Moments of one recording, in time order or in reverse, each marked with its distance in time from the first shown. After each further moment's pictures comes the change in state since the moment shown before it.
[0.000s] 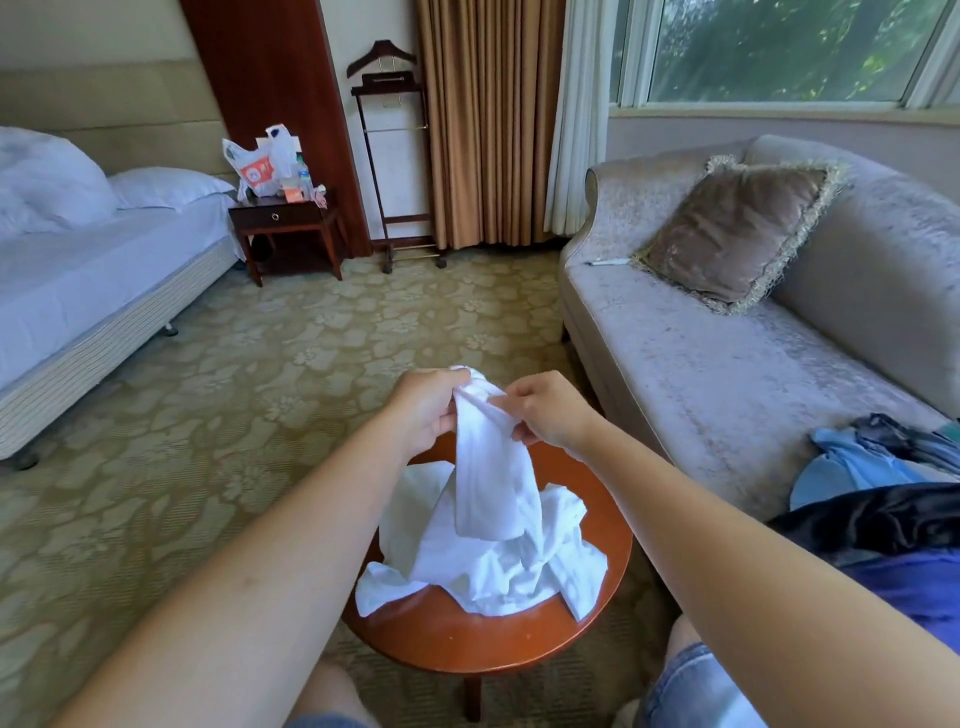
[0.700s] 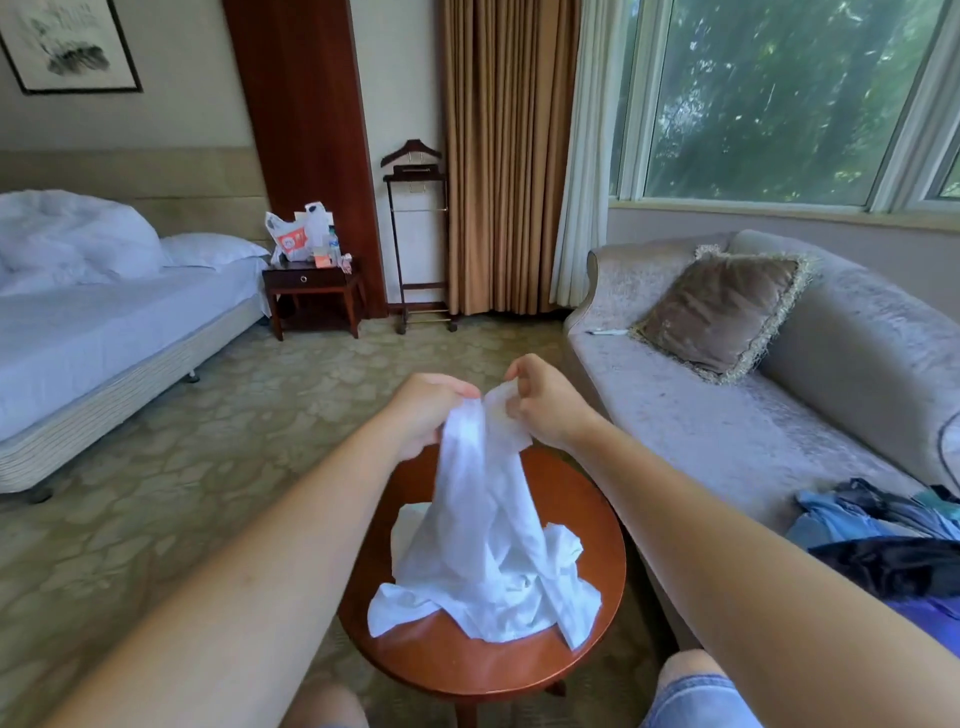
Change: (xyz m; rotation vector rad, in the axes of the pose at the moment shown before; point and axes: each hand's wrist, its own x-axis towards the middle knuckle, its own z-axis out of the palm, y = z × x) left_hand -0.076 0.047 -0.022 0.312 -0.019 0.212; right_hand -0.032 -0.060 -0.010 -0.293 0.143 -0.287
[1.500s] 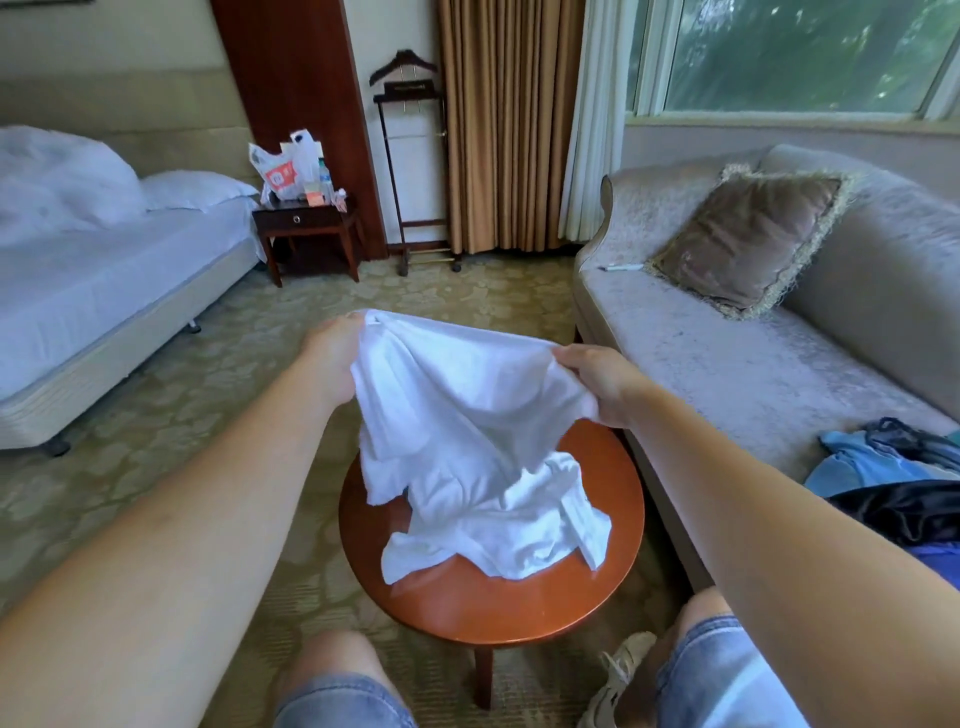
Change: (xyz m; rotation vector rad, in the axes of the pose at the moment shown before) left_hand 0.062 -0.034 -0.084 -0.296 0.275 -0.129; right_hand 0.020 0.071 0.007 0.755 -0.098 0.489
